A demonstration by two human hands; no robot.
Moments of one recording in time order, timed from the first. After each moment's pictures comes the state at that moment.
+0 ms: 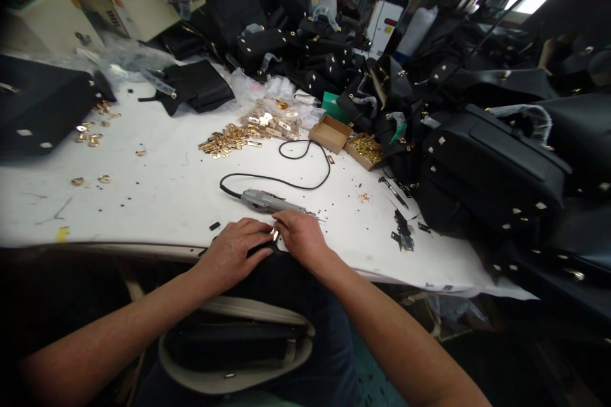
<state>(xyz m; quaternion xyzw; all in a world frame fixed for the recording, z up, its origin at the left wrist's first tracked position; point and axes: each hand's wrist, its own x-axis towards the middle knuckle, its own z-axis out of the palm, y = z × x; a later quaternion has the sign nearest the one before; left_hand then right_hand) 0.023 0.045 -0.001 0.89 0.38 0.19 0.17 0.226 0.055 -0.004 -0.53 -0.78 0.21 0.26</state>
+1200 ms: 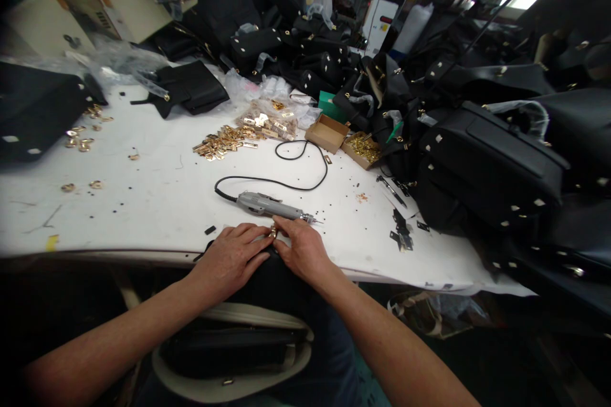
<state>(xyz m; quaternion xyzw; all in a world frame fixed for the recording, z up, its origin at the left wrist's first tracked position) 0.028 0.040 0.005 0.91 0.37 0.14 0.10 0.229 0.031 -0.003 -0.57 -0.73 0.26 0.27</state>
